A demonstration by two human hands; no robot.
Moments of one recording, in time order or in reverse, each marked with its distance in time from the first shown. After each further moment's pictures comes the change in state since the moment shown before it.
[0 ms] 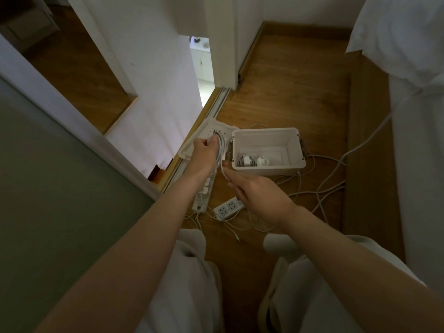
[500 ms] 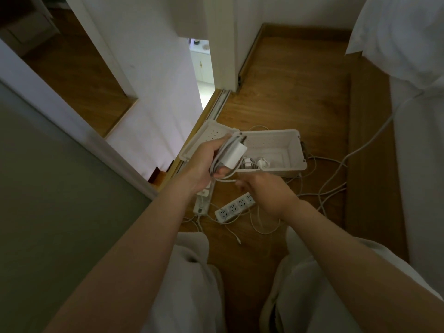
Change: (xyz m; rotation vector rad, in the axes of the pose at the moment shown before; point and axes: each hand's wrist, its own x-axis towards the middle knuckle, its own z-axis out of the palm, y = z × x) left_hand -0.016 0.019 -0.010 -0.312 -0.460 -0.006; right_hand 0.007 0.024 0.000 -0.032 -0.195 0.275
